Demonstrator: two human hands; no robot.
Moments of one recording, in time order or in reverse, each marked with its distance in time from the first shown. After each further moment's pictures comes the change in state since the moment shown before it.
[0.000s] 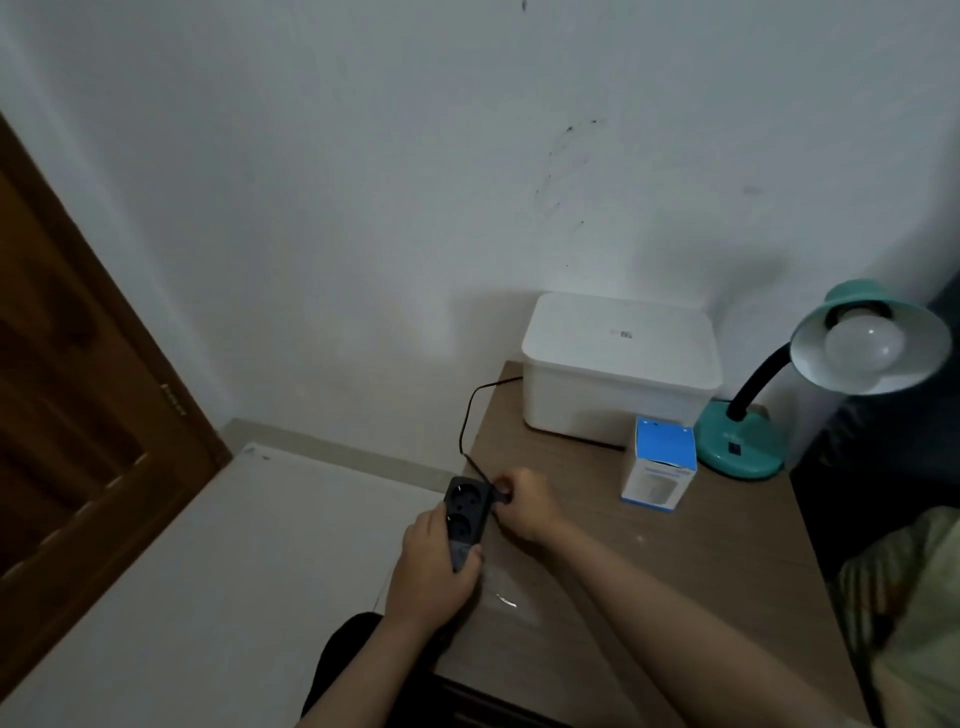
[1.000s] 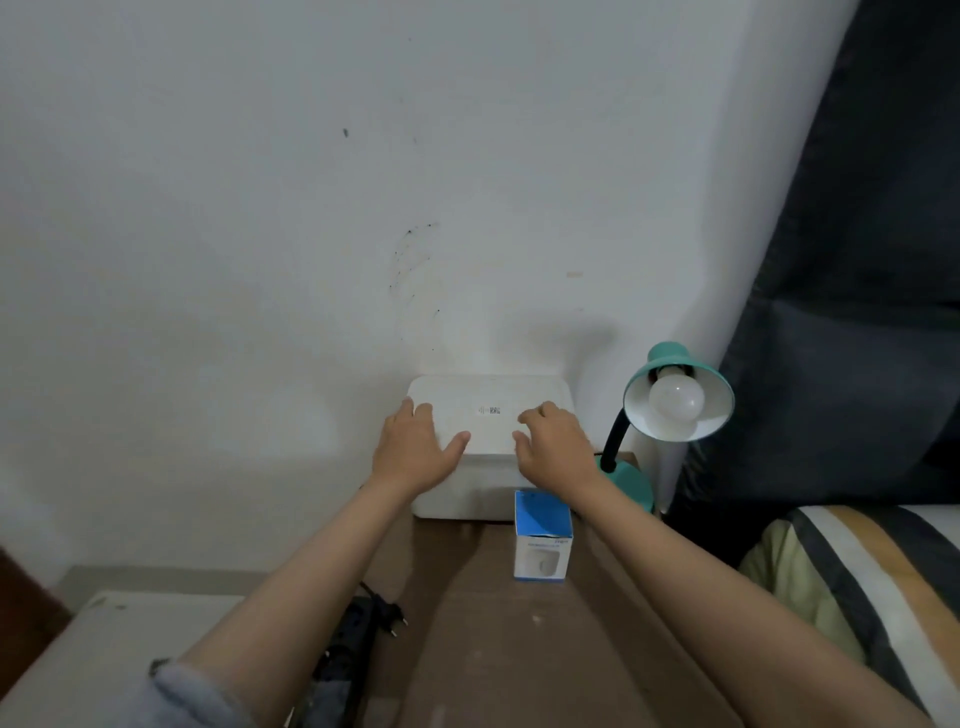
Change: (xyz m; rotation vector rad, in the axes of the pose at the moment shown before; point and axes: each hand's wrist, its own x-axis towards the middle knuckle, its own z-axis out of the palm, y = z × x) left_hand 0.174 0.196 -0.027 0.170 -0.063 0.202; right_hand 0.018 0.054 -0.206 -0.441 0.551 -0.070
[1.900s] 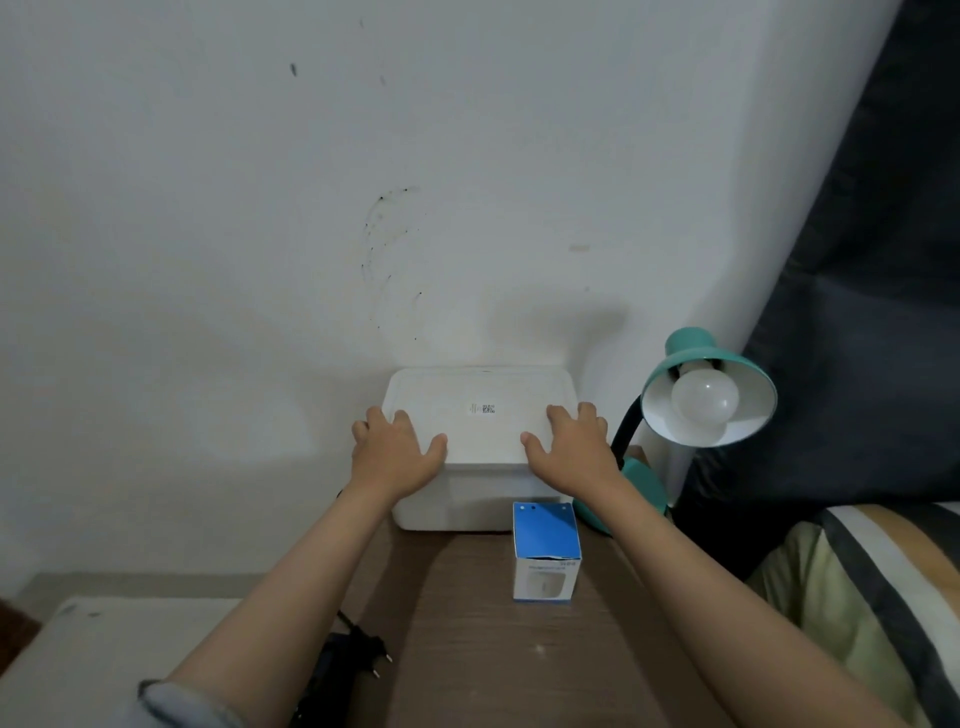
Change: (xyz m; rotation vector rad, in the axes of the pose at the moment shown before) left_hand 0.051 -0.029 0.039 0.131 -0.071 -0.097; right_hand 0.016 0.028 0.015 0.167 -0.187 0.367
